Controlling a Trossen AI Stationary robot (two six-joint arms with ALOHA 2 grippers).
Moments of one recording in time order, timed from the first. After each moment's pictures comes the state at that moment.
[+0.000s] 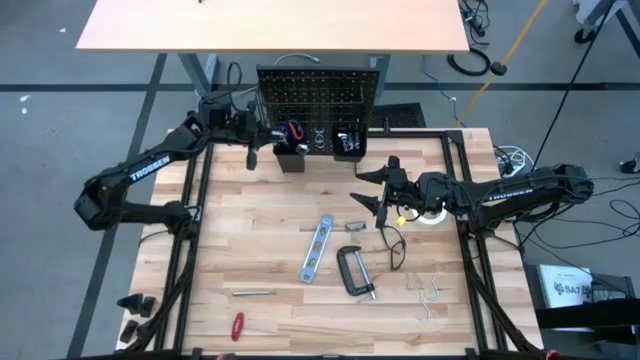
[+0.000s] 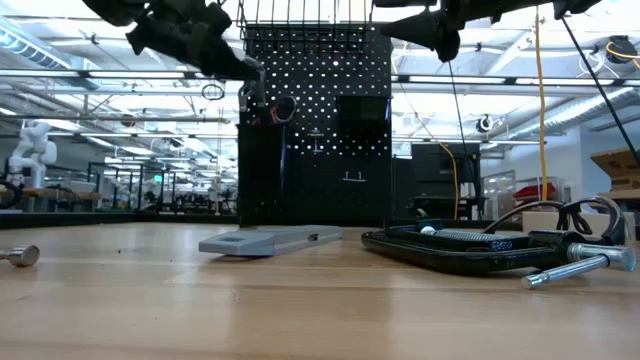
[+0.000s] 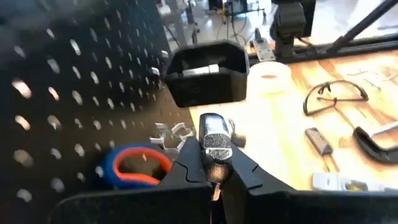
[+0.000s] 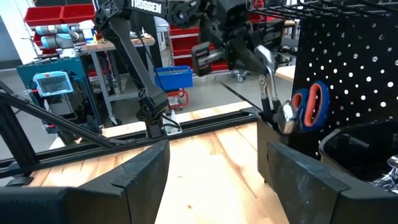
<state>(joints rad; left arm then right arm) 0.82 1.17 0.91 -0.16 0.68 0.49 0.05 1.12 0.70 0.38 0.31 0.15</state>
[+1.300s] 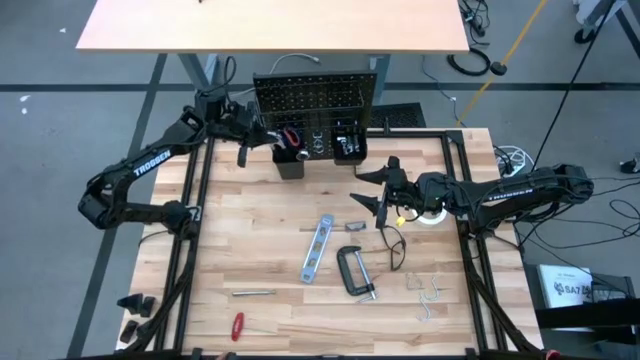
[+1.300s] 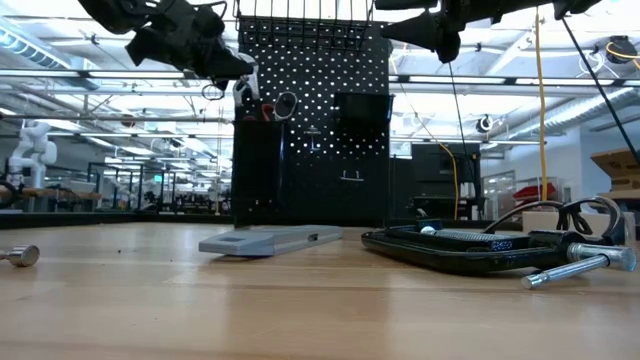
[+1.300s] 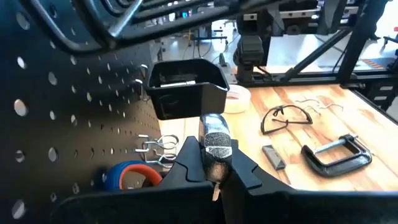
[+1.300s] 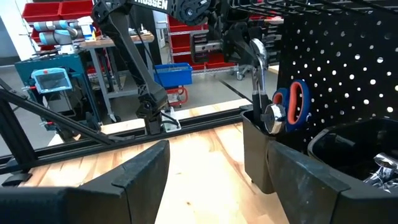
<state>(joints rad) 0.93 1.19 0.91 -0.17 0.97 0.43 0.05 1.12 0.70 0.37 0.31 0.15</state>
